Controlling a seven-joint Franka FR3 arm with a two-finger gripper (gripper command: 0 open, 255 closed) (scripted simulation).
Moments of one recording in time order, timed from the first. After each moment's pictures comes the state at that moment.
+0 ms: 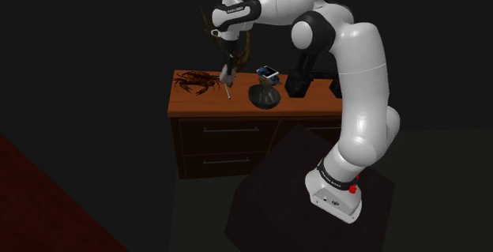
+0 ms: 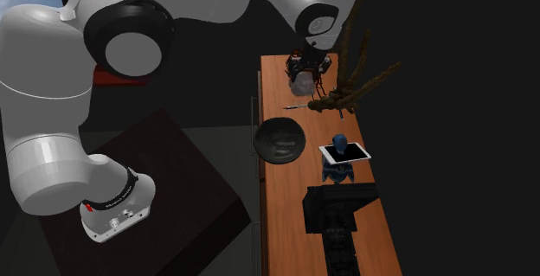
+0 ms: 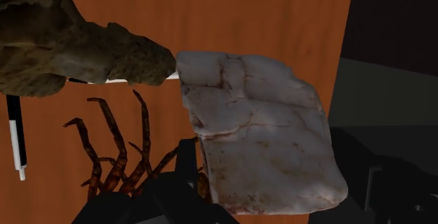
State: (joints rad) arm -0.13 0.66 -0.12 -1.39 0.15 1.88 -1.27
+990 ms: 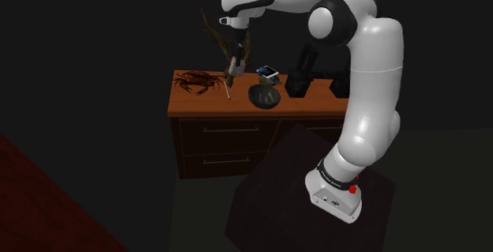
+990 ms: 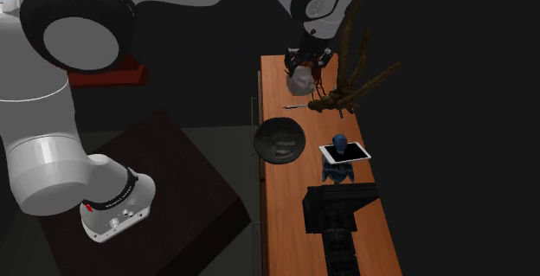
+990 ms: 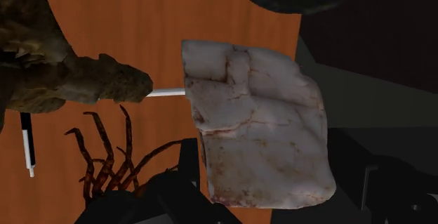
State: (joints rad) arm -0.14 0.49 -0.14 -1.50 0.13 1.82 -1.29
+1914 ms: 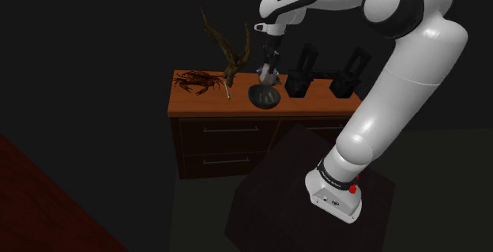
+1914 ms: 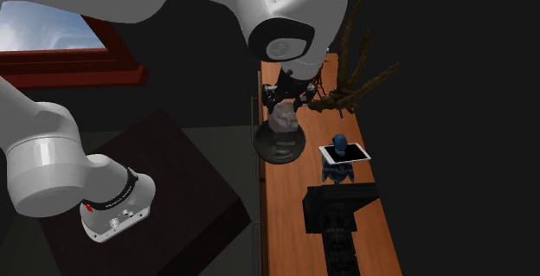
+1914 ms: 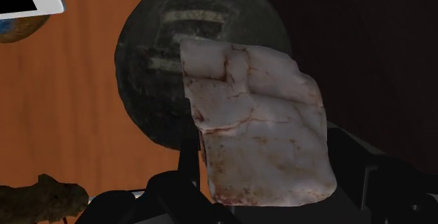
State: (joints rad) arm -0.21 0.10 -0.22 -2.03 0.06 1.95 -1.44
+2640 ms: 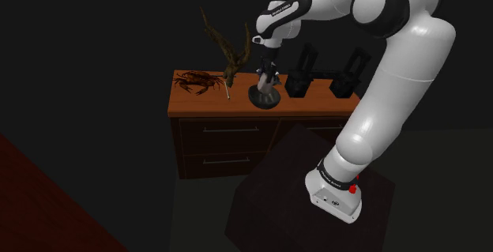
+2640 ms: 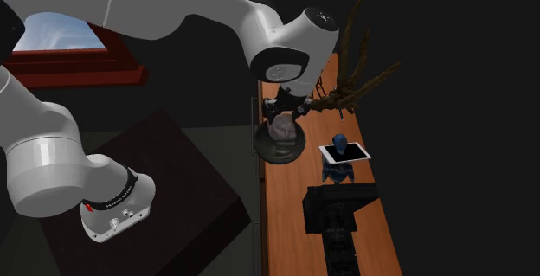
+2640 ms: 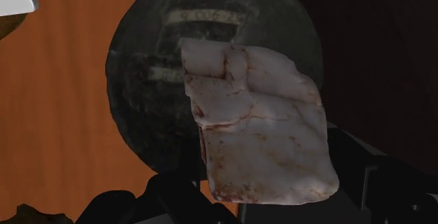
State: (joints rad) arm -0.21 0.17 -0.21 -2.09 0.08 2.08 -1.46
